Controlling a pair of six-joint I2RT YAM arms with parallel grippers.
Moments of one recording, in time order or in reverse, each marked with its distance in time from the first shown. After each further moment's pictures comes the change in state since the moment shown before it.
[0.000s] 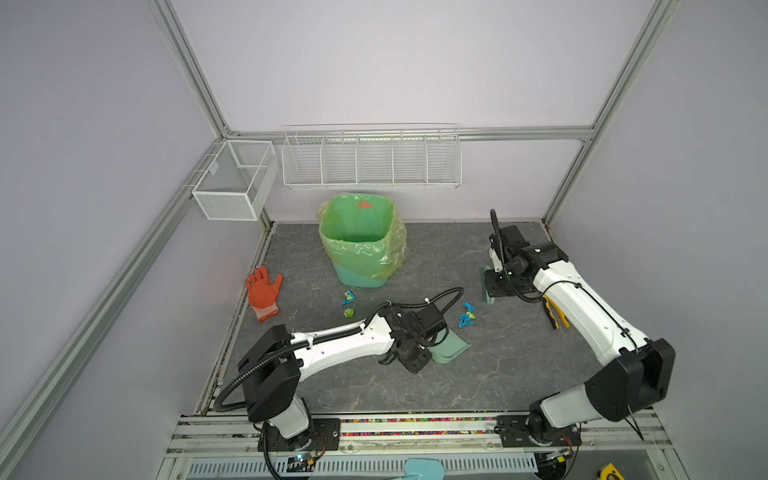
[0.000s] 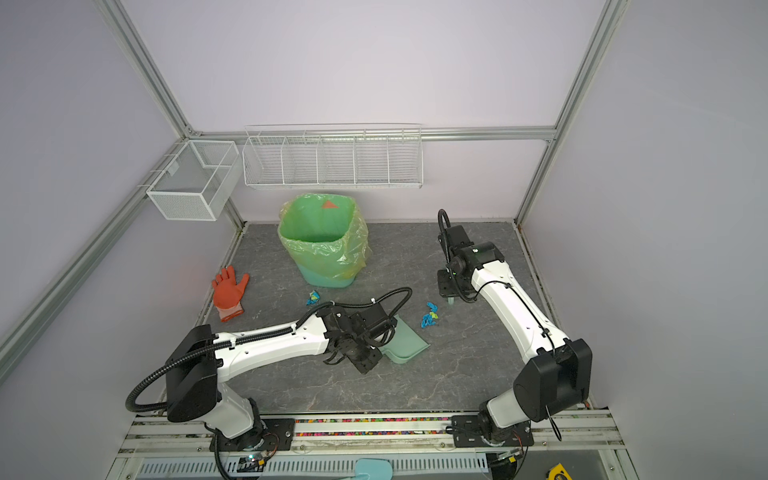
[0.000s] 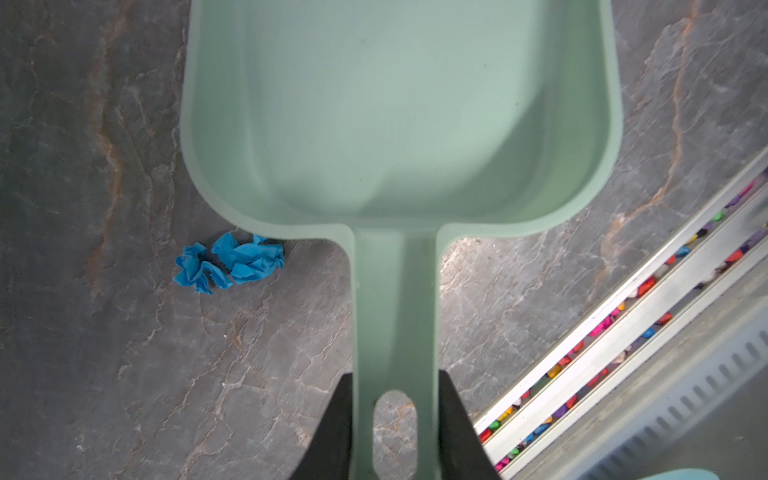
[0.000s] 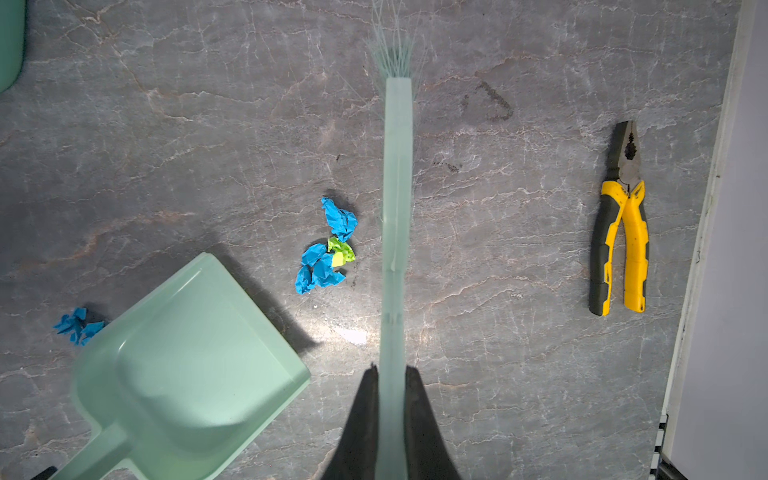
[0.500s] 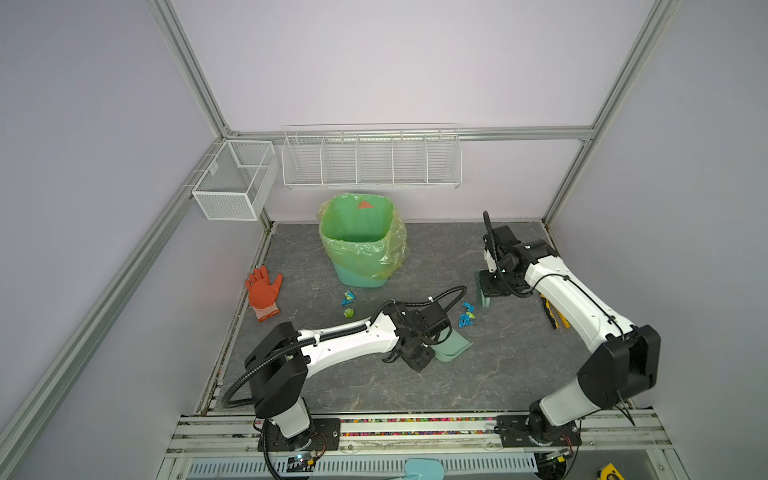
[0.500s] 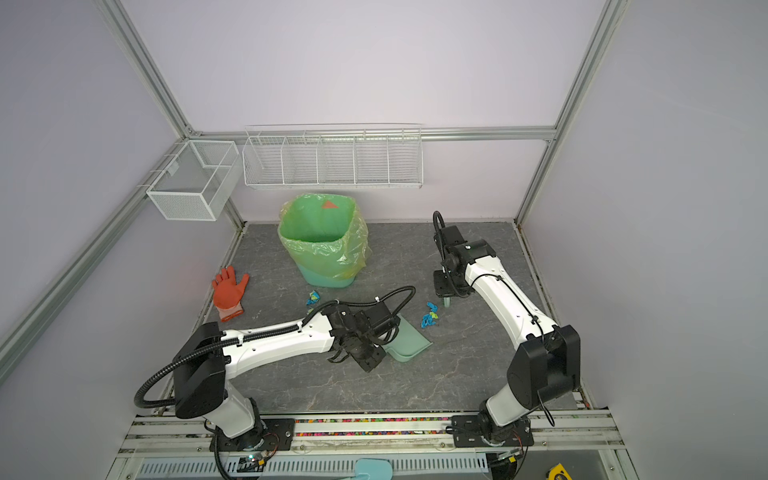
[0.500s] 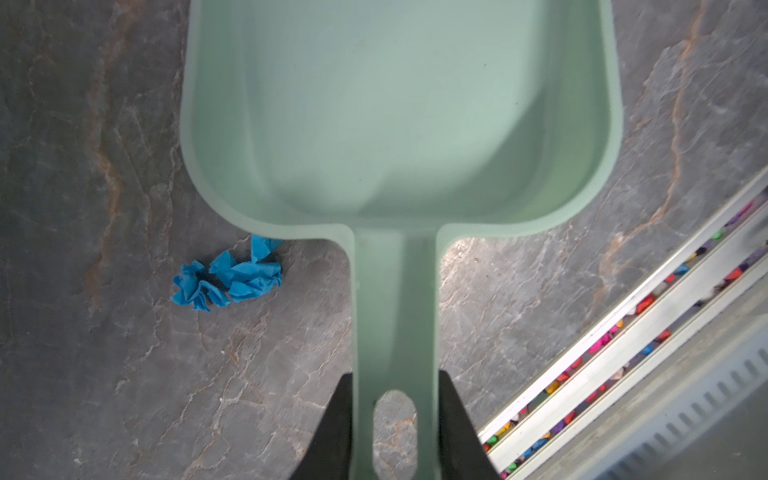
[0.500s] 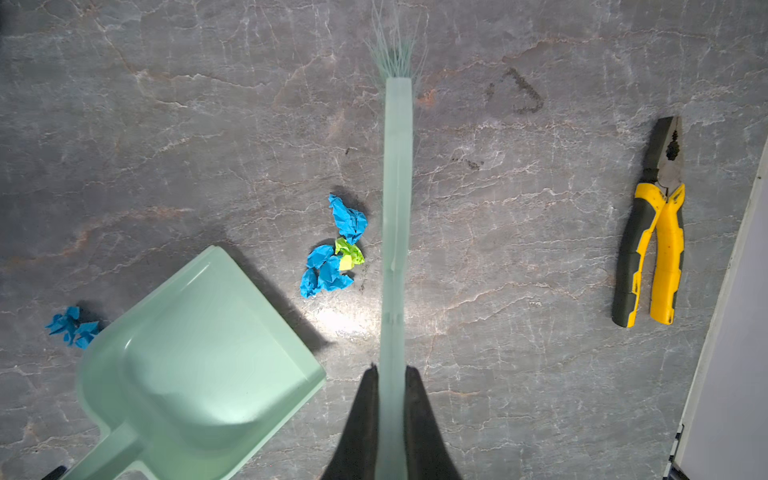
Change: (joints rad) left arm 0.000 0.044 0.040 0.010 -0.004 -0.006; right arm 0.006 0.064 0.005 0.014 -0.029 -0.009
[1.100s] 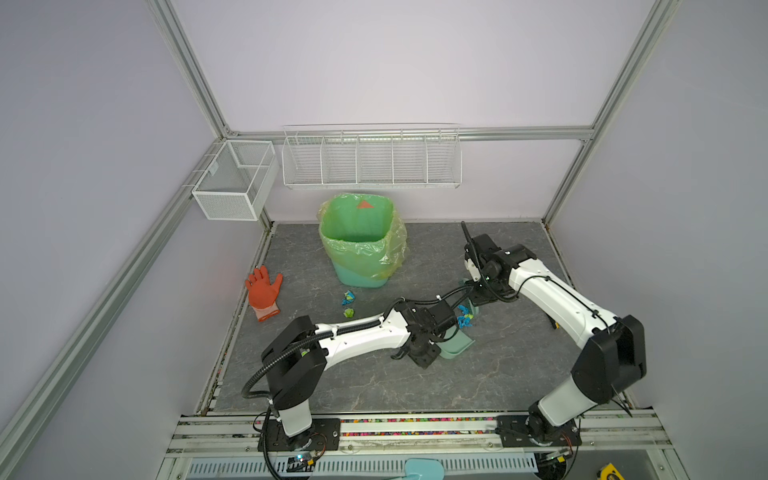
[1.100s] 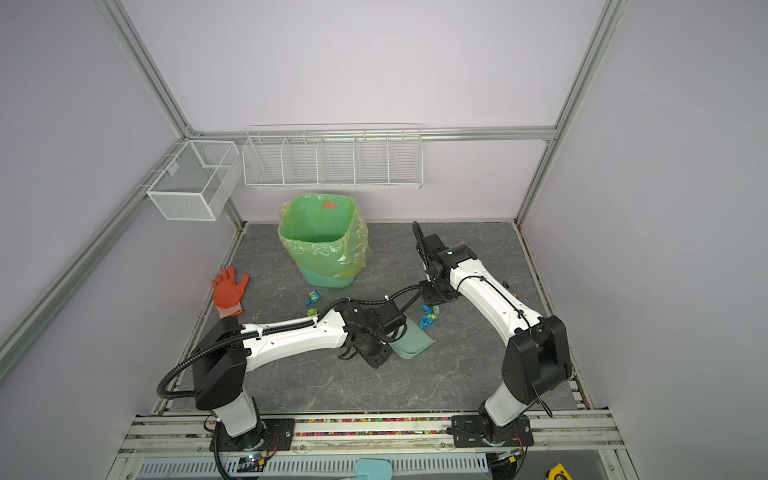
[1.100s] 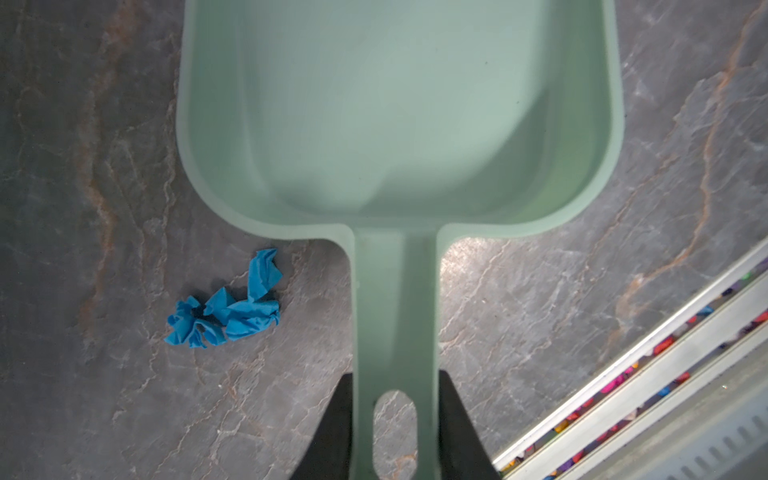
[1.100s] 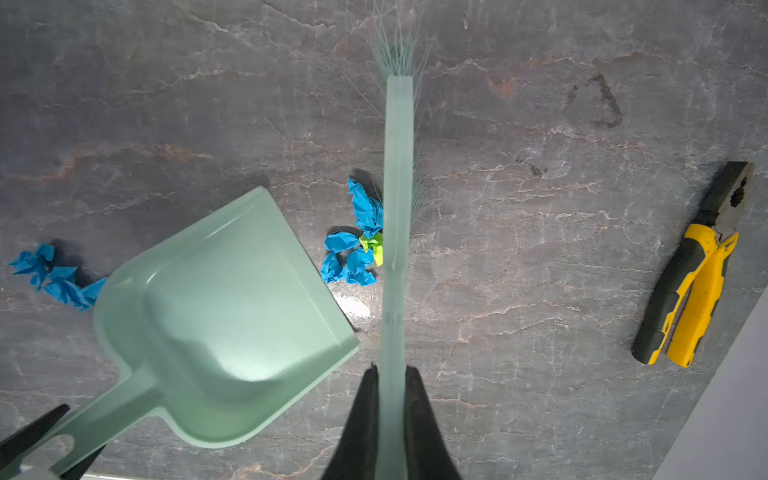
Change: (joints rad) left arm 0.001 0.099 0.064 -0.001 -0.023 -0.002; right arm 0.121 0.044 -0.041 0.023 0.010 -0.077
